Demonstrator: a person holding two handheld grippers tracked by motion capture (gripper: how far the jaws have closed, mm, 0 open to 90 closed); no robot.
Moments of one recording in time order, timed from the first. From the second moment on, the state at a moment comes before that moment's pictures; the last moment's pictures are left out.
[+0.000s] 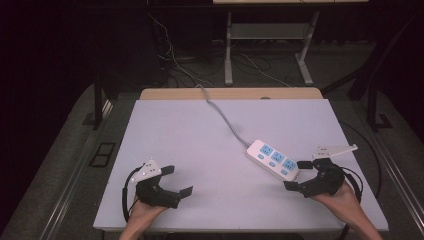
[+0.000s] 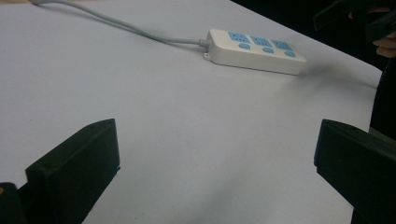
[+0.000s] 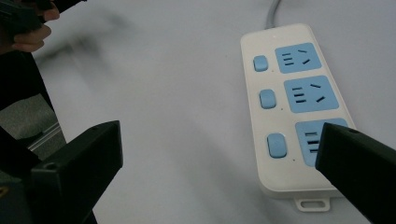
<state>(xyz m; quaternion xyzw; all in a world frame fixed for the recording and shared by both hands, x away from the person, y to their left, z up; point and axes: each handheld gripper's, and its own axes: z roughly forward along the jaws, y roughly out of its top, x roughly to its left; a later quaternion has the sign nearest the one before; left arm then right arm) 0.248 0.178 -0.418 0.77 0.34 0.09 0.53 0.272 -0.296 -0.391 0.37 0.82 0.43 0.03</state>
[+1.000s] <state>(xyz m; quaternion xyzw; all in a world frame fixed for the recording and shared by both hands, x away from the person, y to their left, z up) 0.249 0.178 -0.419 0.77 0.35 0.09 0.53 0.307 -0.290 -0.381 0.35 0.87 0.36 0.01</state>
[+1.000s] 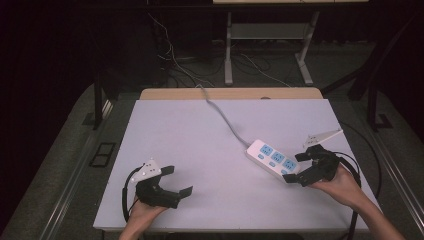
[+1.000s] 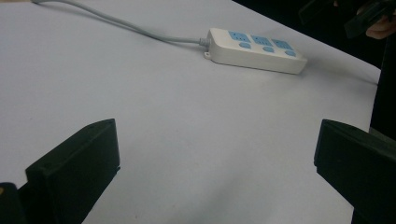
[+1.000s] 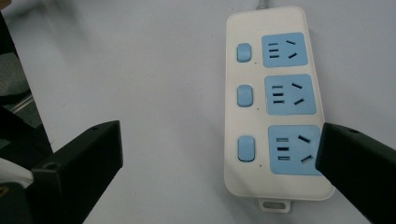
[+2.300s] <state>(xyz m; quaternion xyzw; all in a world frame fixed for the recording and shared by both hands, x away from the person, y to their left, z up) 0.249 0.178 -0.420 0.77 0.34 0.09 0.53 0.341 -0.285 -0.395 0.30 0.90 0.30 -0.03</state>
